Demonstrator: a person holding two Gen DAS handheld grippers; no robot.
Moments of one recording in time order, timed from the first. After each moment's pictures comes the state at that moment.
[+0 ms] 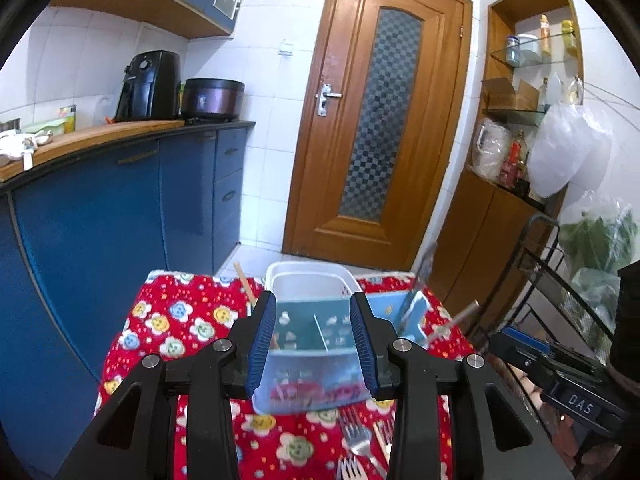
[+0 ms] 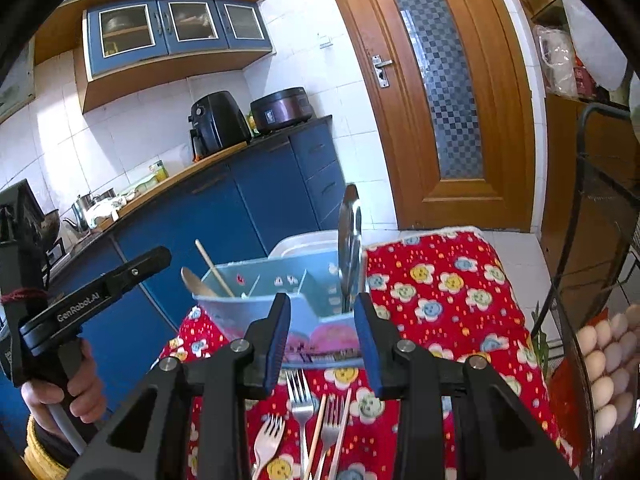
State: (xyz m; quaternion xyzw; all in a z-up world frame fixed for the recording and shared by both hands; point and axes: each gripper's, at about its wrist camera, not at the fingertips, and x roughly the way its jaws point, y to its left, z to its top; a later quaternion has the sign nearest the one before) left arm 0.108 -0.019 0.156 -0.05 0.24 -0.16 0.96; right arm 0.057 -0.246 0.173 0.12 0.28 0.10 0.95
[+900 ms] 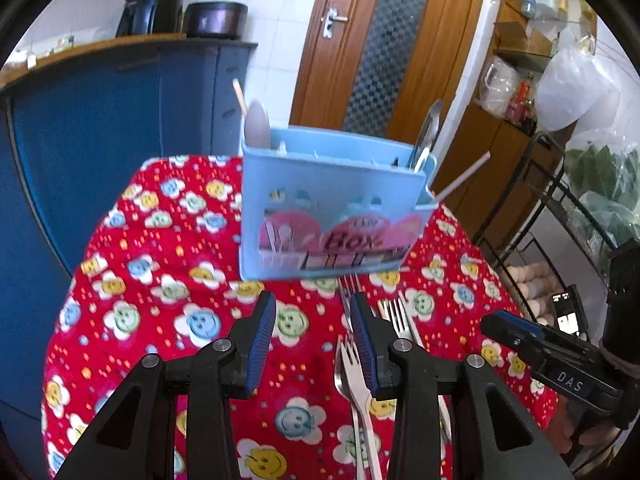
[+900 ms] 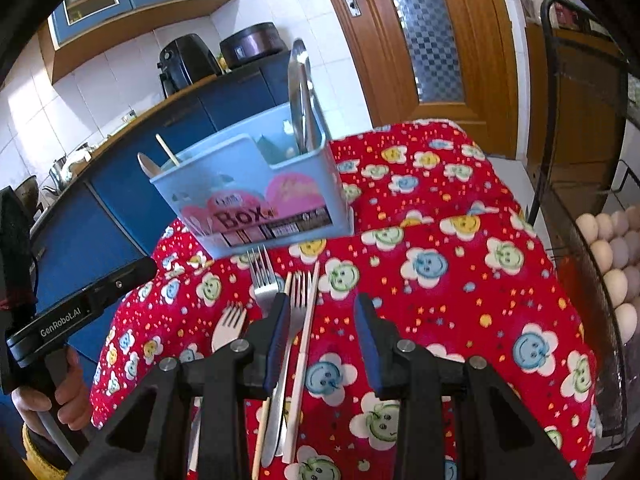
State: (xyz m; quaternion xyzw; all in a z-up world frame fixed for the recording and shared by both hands) left arm 0.076 -0.021 0.060 -0.05 0.37 -0.16 0.91; right arm 0.024 -0.252 0.086 0.14 0.39 0.08 0.91
